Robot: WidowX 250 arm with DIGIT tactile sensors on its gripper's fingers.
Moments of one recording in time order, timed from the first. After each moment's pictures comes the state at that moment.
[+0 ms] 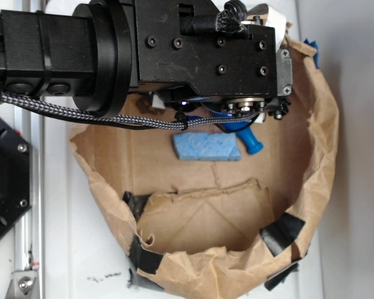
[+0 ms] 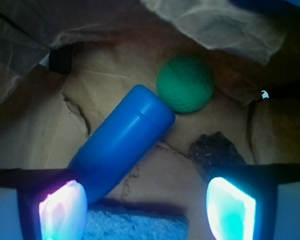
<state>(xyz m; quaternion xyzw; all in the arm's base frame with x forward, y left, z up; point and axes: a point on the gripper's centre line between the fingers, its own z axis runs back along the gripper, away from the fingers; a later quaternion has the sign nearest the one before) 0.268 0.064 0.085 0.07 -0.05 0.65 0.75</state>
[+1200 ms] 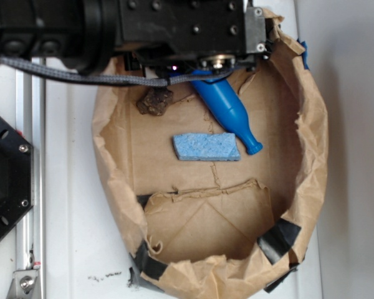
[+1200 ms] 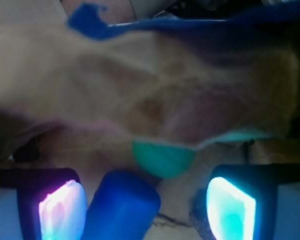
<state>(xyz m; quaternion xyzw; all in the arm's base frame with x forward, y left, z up) 0.262 0.111 0.080 0.09 -0.12 0.74 0.66</state>
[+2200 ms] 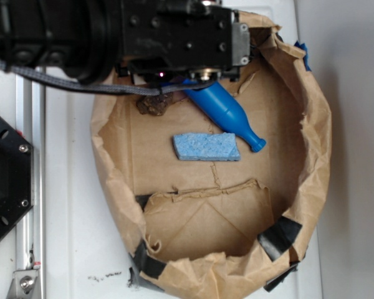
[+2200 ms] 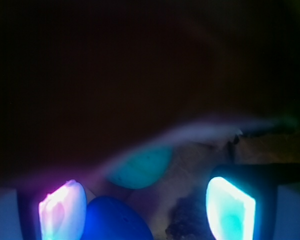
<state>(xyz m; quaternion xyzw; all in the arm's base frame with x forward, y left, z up) 0.246 0.108 0.064 0.10 -0.10 0.75 0.64</state>
